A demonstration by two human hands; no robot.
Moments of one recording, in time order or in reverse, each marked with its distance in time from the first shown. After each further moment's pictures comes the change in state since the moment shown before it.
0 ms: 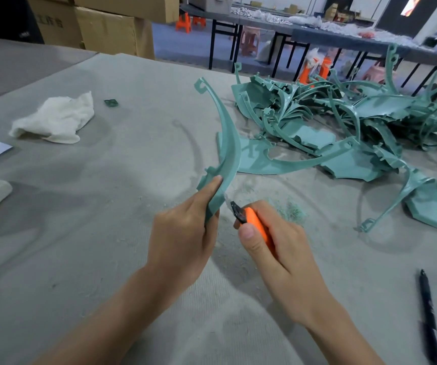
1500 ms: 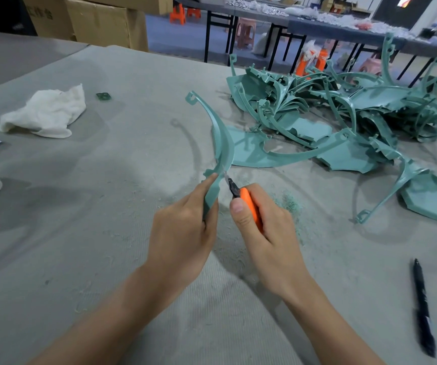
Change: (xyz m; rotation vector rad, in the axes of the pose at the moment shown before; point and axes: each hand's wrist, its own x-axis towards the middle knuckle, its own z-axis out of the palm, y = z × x) left_hand 0.001 0.009 0.003 0.004 0.009 -0.119; right_hand 0.011 0.006 0.015 0.047 0.106 0.097
